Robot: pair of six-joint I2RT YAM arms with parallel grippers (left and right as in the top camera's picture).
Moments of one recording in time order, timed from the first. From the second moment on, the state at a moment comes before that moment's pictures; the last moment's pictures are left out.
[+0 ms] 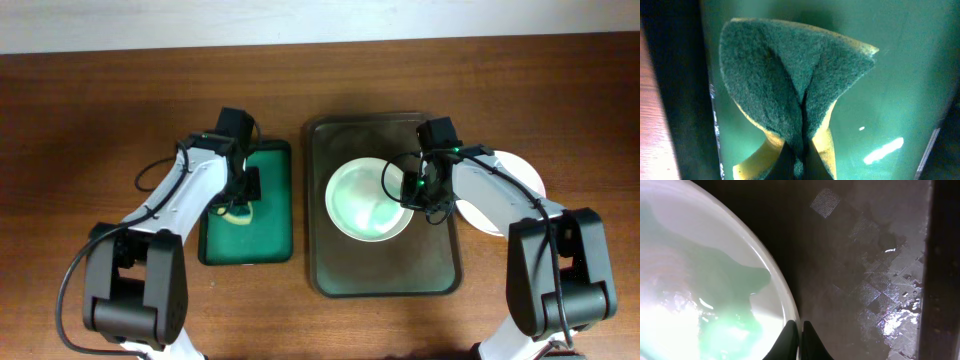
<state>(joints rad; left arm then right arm) -0.22 1.86 1.28 -0.88 -0.09 -0.29 0.17 1.82 1.11 -0.70 -0.12 0.37</state>
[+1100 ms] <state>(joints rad) -0.12 1.76 1.86 -1.16 -0.05 -0.23 0.17 1.83 1.11 -0.68 -0.12 0.36</state>
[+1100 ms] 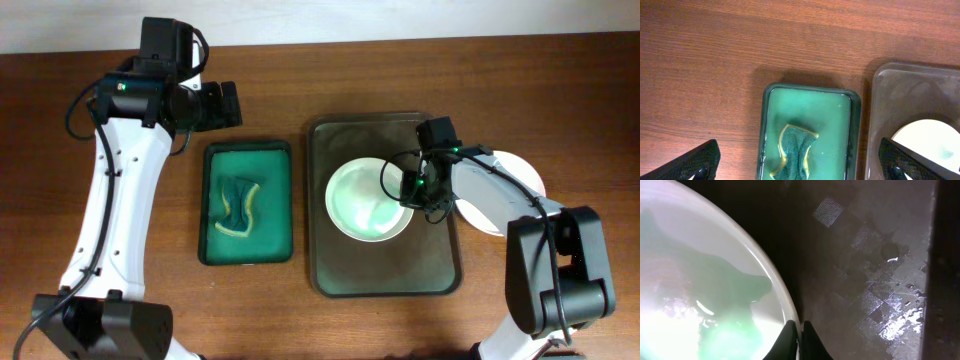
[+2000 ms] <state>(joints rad) -0.12 1.76 1.86 -1.16 -0.05 -0.23 0.65 1.64 1.23 -0.64 0.07 0.55</state>
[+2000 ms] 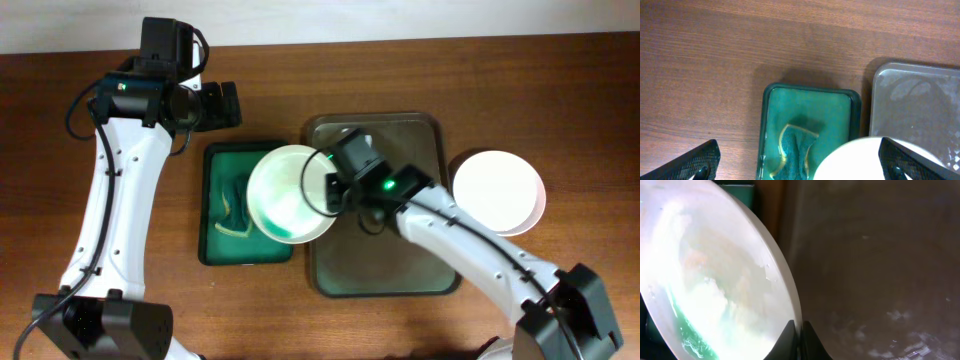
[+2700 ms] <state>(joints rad) -0.12 1.76 1.86 -1.16 -0.05 -0.23 1.17 1.63 1.23 -0.12 0.92 -0.19</state>
